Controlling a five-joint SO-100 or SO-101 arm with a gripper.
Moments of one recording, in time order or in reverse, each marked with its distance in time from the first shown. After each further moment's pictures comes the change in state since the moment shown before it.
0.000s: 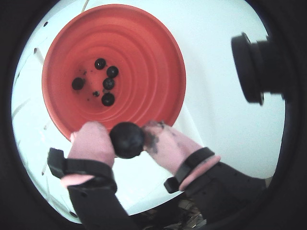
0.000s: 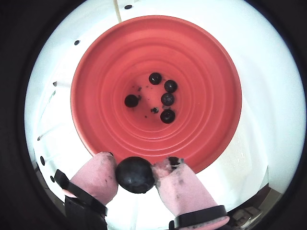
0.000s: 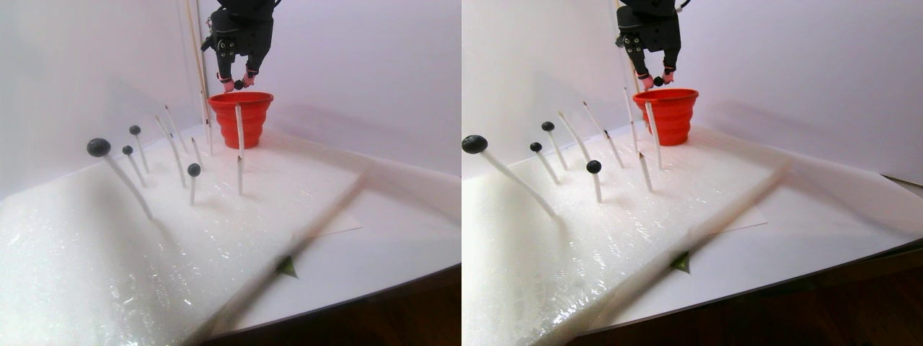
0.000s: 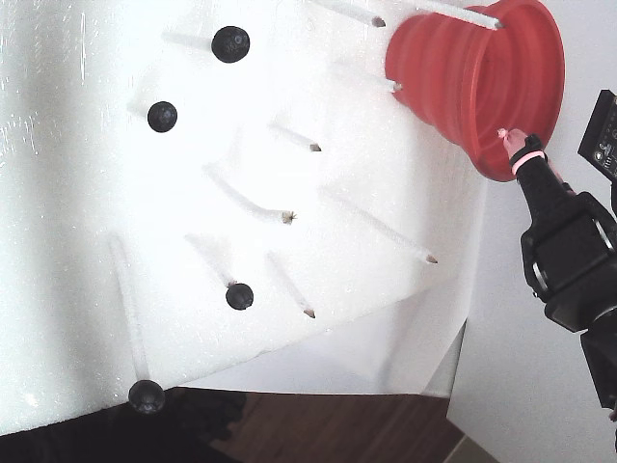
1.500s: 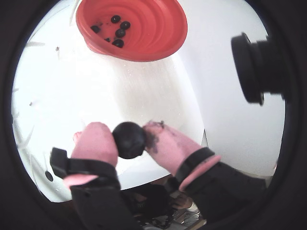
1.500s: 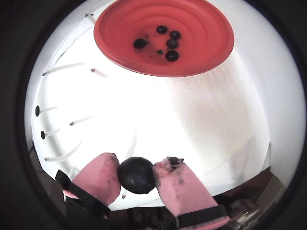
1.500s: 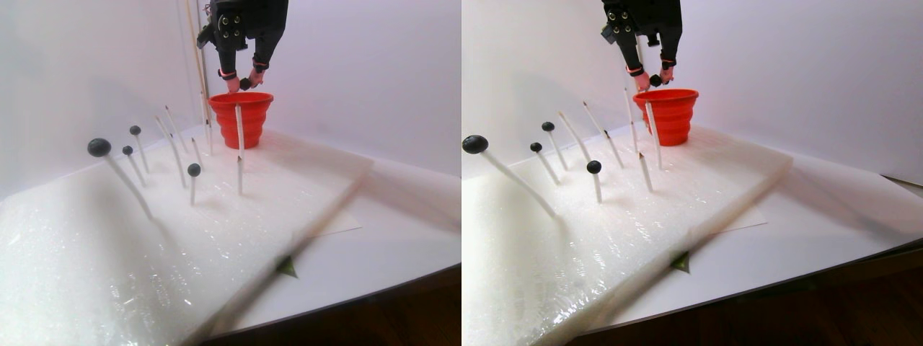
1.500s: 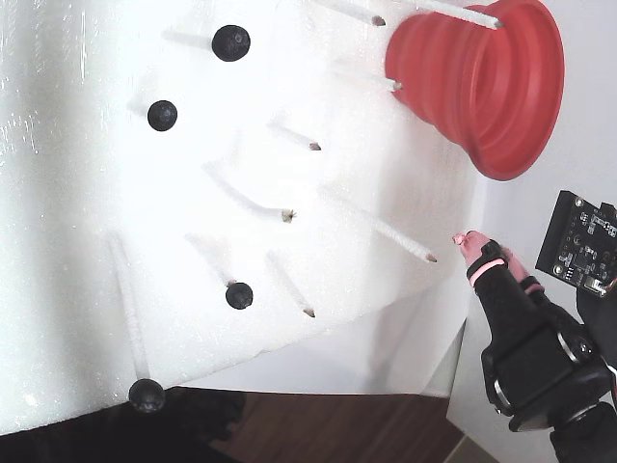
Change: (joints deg) arm 2.4 19.0 22.3 4.7 -3.4
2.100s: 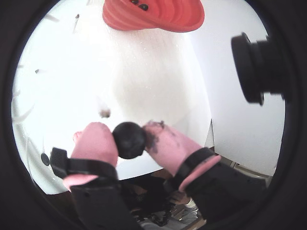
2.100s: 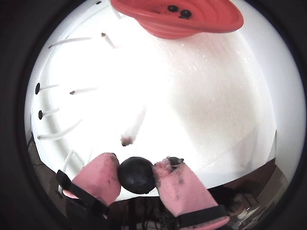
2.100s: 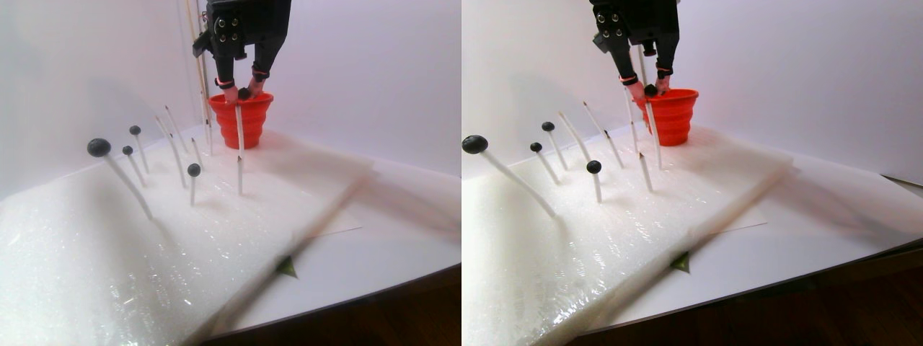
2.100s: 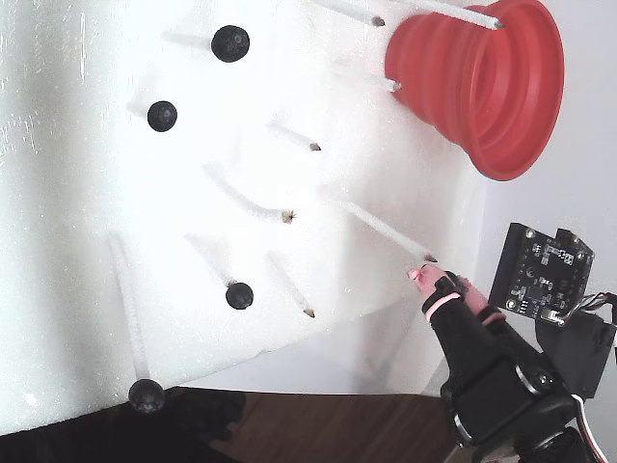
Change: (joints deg) arm -0.1 3.3 7.5 0.0 -0.1
